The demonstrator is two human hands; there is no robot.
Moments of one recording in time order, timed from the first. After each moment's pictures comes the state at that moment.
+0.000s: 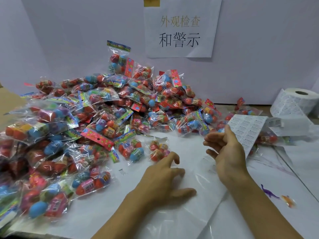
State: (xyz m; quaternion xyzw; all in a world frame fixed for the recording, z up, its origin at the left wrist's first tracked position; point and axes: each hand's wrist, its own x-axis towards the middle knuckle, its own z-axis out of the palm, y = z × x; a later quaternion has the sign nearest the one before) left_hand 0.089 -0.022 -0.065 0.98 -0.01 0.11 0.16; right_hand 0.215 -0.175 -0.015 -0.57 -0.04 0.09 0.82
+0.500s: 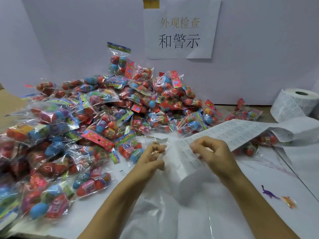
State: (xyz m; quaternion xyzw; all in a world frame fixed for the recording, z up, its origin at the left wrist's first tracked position) left_hand 0.089 -0.001 -0.034 0.64 0.15 0.10 0.75; right_hand 0.203 -0.177 -0.015 -0.74 -0.28 0.07 0.61
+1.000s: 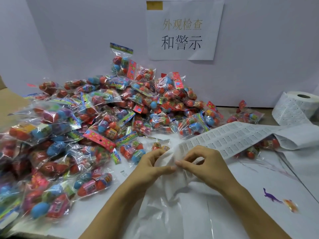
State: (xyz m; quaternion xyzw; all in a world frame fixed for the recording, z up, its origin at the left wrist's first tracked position) left_hand 0.089 0.000 -0.045 0.67 0.11 0.12 0.73; right_hand 0.192 -0.169 -0.024 -0.79 -0.36 0.04 0.49
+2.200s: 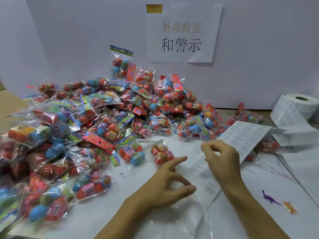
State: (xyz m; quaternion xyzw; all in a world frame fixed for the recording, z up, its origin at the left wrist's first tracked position) left_hand 0.089 -0.019 -0.061 0.90 -0.04 0.08 0.43; right_hand 0.204 -0.173 -0.026 -0.78 -0.18 -0.10 0.58
